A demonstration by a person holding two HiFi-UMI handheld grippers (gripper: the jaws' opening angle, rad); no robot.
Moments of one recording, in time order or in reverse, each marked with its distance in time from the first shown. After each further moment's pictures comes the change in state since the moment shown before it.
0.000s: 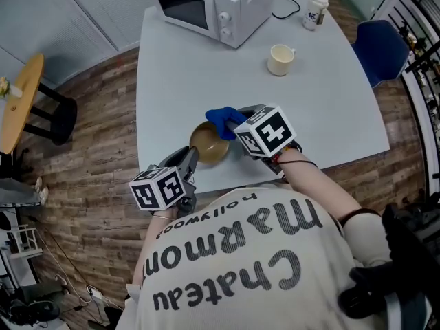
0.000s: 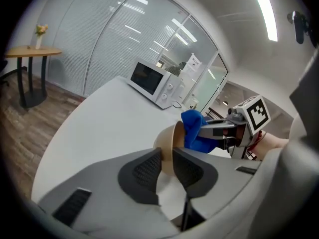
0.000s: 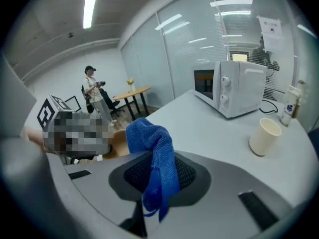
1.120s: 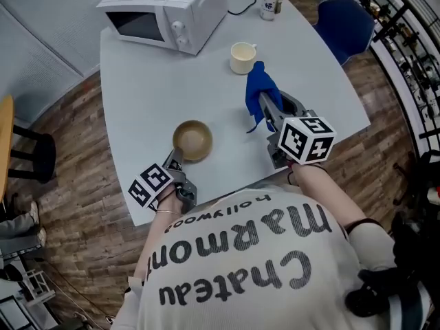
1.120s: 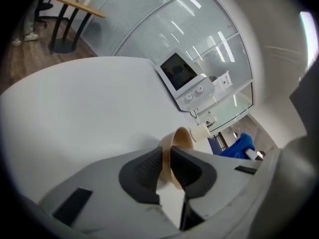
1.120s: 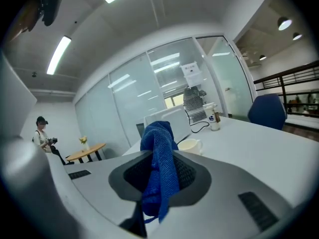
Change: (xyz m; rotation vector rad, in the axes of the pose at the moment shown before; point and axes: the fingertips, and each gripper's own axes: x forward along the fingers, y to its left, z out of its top) left arm 0.079 0.033 -0.010 -0.451 -0.030 0.037; right arm -0.144 -0.138 -0.016 0.436 -0.624 -0.417
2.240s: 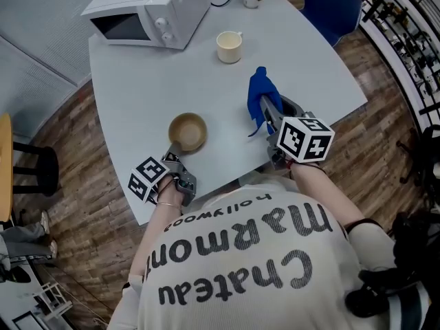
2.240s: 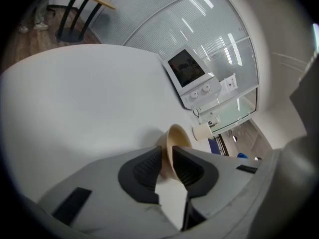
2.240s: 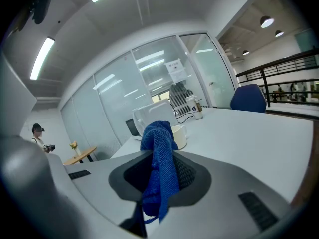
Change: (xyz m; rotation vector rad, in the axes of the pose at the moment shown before) left arm 0.013 0.007 -0.009 -0.096 0.044 0.003; right arm -0.035 -0.026 -0.047 0.127 0.035 -0.129
